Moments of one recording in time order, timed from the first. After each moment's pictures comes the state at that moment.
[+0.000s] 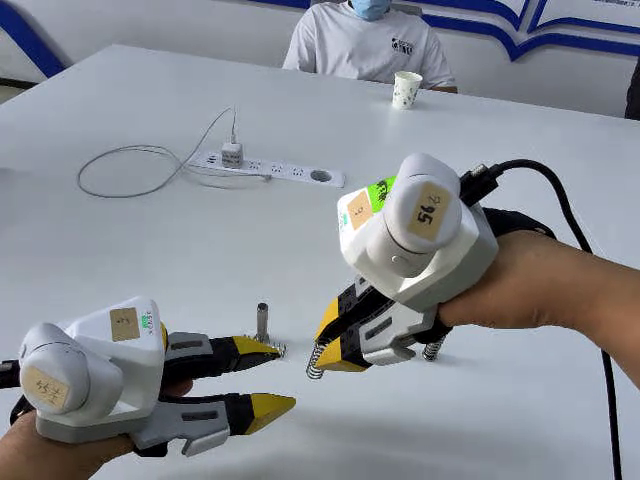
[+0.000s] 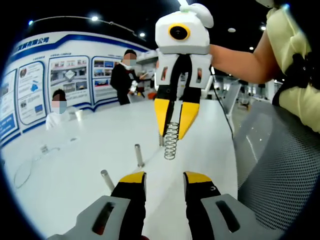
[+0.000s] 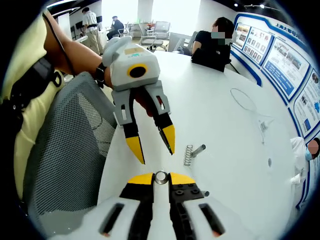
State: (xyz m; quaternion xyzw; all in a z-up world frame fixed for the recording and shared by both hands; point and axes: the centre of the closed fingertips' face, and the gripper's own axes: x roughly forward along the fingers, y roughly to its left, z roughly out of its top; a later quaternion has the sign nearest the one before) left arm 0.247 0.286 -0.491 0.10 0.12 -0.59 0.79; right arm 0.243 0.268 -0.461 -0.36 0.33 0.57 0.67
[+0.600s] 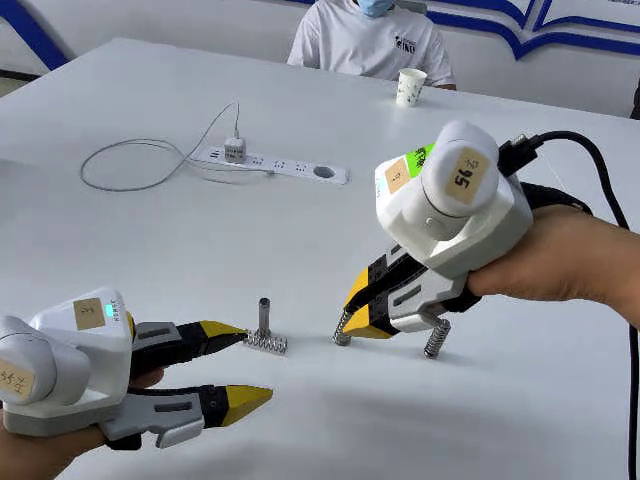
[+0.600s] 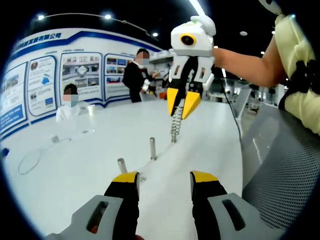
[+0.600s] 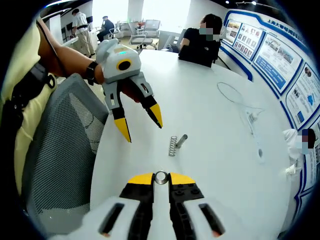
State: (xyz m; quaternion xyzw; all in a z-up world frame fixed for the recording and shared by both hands) left arm 0.257 0.309 -0.492 0.08 0.13 -0.55 0.82; right arm 0.267 0.241 -0.450 -0.36 0.33 0.53 0.69
